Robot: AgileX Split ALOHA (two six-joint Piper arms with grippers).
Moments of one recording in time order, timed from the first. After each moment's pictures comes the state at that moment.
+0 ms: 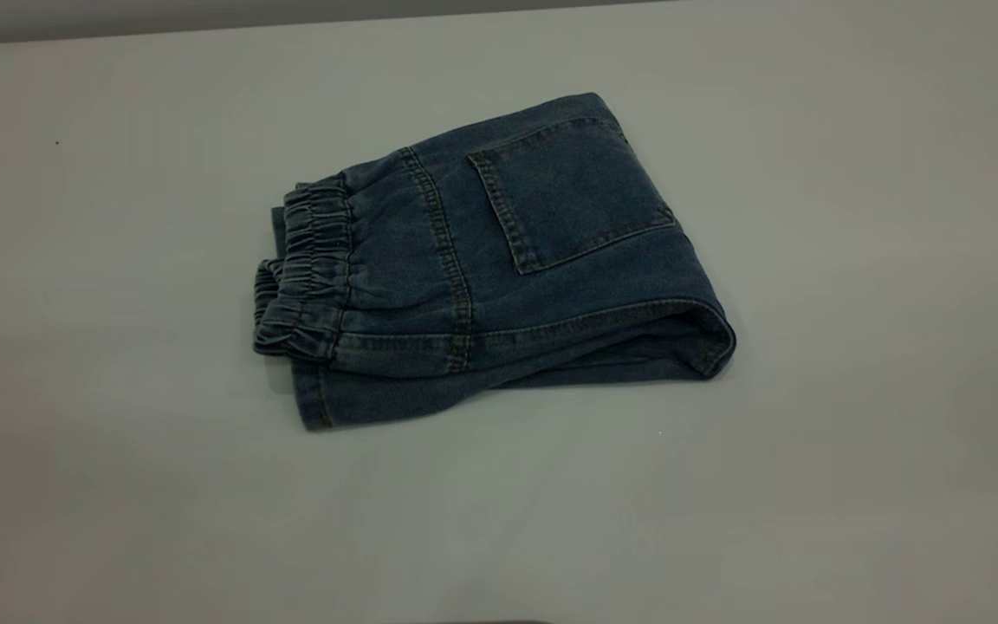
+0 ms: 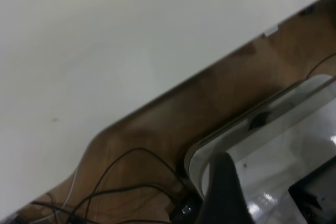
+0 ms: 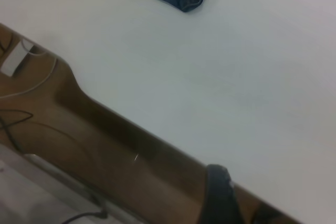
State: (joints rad) left arm -0.38 0.51 -0.51 -0.15 1.09 0.15; right arm 0.74 0.32 -0.48 -0.08 1.13 0.21
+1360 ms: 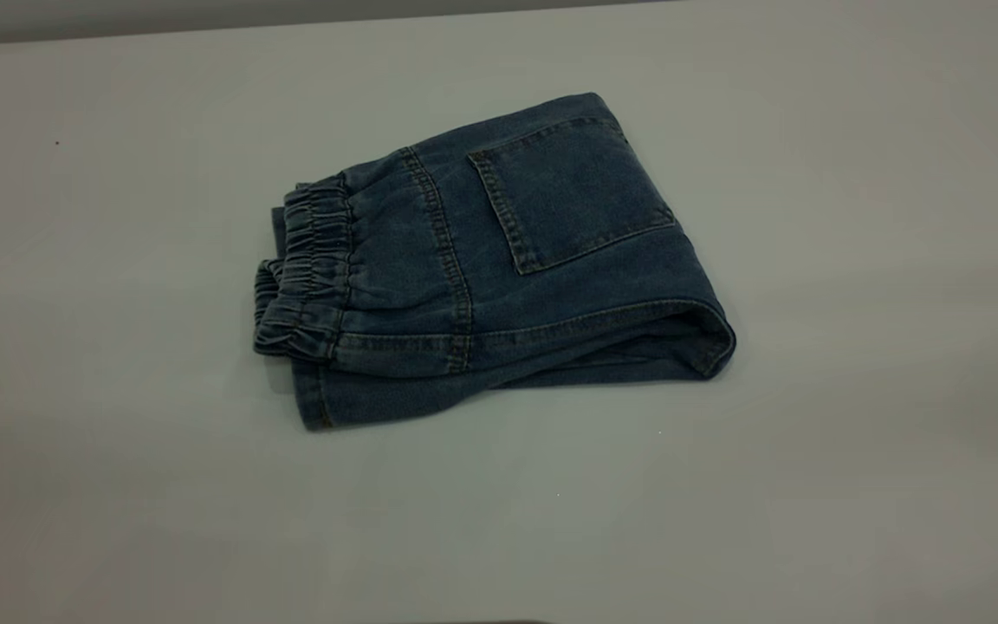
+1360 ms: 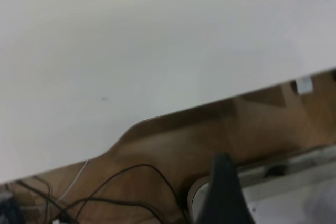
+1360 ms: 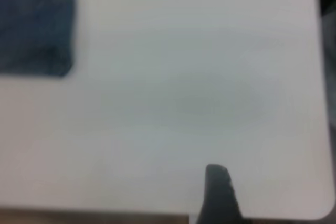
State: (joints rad) left arm -0.11 0.38 -0.49 -0.13 1.11 0.11; right arm 0.21 0.19 -0.48 -0.08 1.13 0.20
